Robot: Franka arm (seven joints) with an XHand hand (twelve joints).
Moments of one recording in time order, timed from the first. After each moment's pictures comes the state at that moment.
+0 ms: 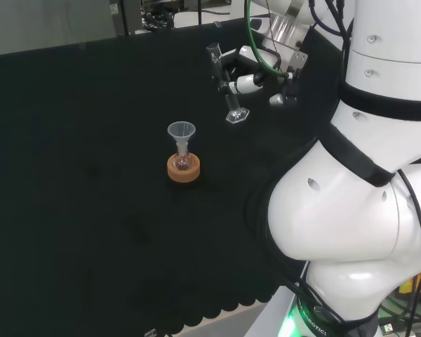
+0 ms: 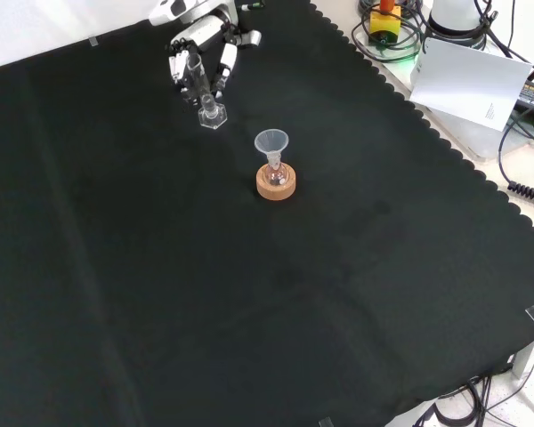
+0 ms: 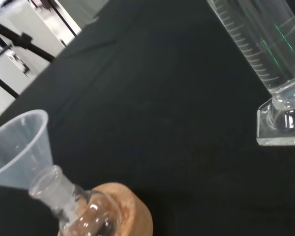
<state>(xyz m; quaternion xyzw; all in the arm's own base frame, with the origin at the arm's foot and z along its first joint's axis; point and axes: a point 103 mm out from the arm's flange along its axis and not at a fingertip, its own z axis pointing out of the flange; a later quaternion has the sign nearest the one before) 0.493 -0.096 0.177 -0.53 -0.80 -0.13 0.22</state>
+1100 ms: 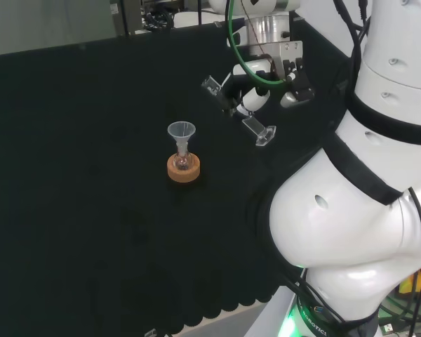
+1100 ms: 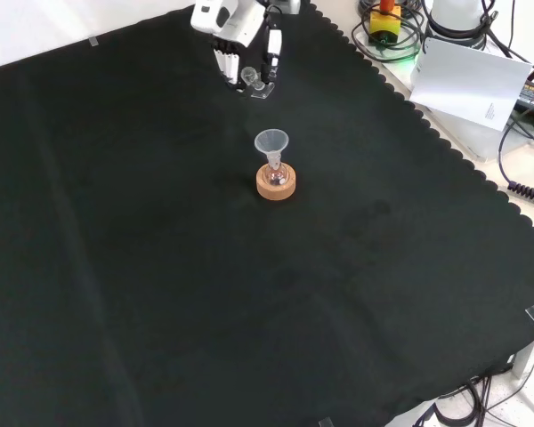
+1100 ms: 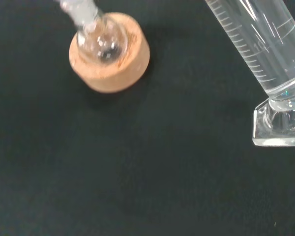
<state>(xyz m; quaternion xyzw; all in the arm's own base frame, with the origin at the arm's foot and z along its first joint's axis) 0.406 -0.076 0.208 -0.53 -0.80 0.12 0.24</state>
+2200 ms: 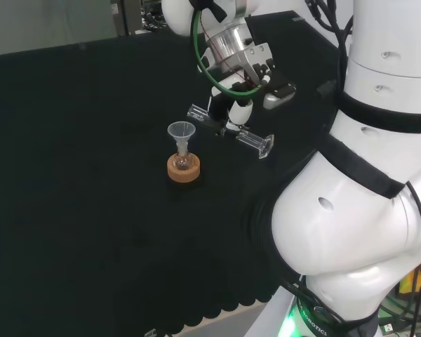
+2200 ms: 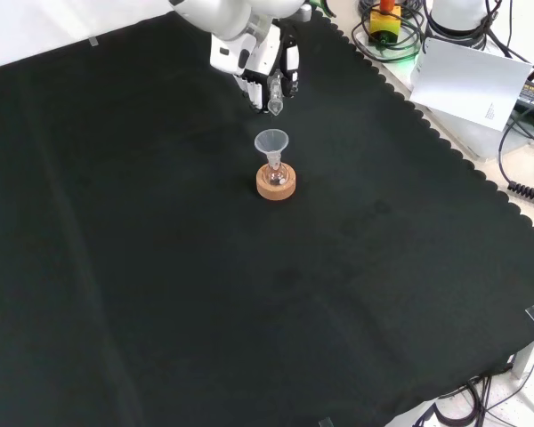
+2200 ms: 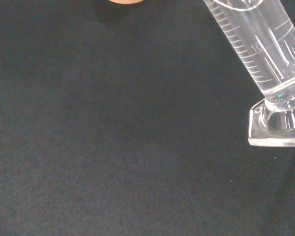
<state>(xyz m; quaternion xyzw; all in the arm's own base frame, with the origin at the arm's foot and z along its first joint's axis) 0.400 -0.040 0.205 -0.49 -0.79 0.27 0.25</state>
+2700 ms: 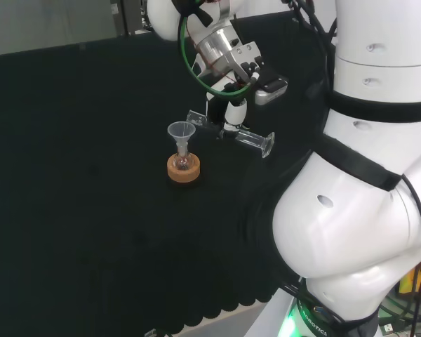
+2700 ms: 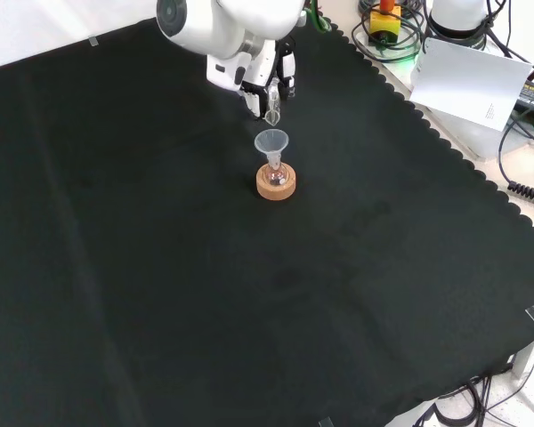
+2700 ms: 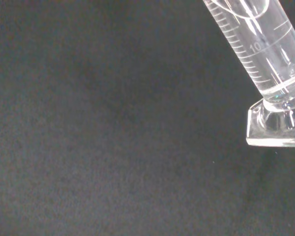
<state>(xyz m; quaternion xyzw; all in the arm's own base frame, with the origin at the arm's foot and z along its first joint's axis) 0.410 -0.034 0.201 -0.48 -0.76 0.34 0.26</state>
